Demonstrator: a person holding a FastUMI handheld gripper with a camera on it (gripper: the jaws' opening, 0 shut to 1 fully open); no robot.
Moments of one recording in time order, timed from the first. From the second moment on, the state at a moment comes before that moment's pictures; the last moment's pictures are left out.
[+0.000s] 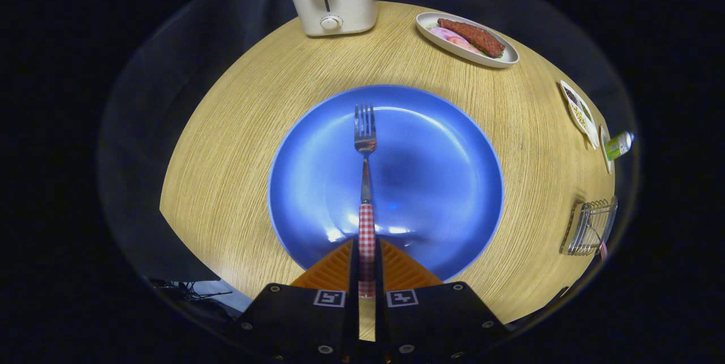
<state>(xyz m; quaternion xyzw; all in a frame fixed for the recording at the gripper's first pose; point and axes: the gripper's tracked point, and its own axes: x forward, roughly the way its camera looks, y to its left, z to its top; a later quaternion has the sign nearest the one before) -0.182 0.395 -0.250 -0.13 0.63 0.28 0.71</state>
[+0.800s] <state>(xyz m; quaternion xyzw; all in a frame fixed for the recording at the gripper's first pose) -0.101 0.179 -0.164 -0.13 0.61 0.19 0.76</state>
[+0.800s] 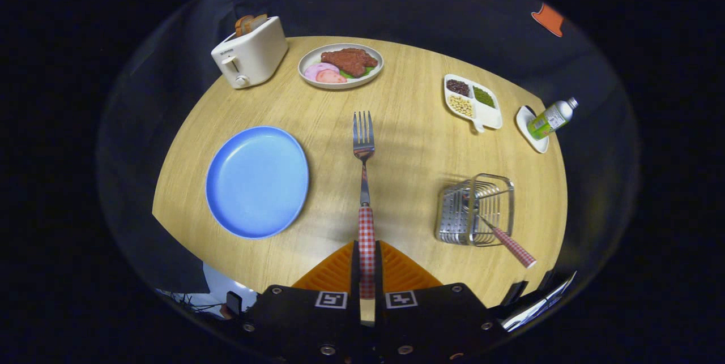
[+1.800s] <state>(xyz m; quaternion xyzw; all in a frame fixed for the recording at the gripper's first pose) -0.098 0.022 -0.159 -0.26 0.71 0.15 0.64</state>
